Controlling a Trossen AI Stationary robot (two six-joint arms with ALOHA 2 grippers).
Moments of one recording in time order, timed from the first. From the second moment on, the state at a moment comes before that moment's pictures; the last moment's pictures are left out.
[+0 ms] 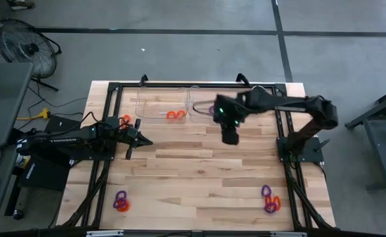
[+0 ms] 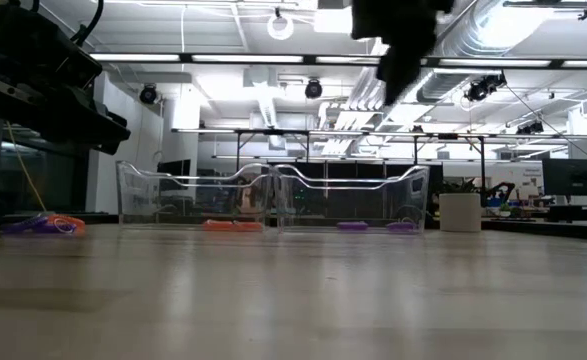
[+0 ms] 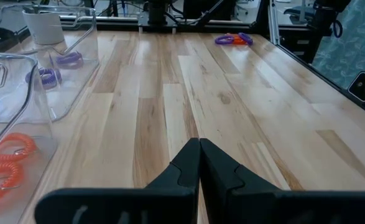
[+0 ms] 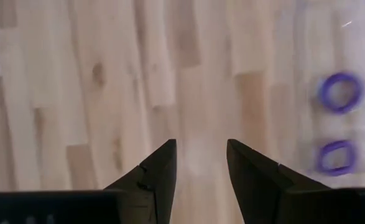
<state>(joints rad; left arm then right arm) 0.21 0.33 0.02 0.05 0.35 0.05 -0.15 1.57 1.44 -1.09 -0.13 0.03</state>
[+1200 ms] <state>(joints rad) 0.21 0.33 0.02 0.05 0.35 0.05 0.47 1.25 0.64 -0.62 -0.25 1.71</state>
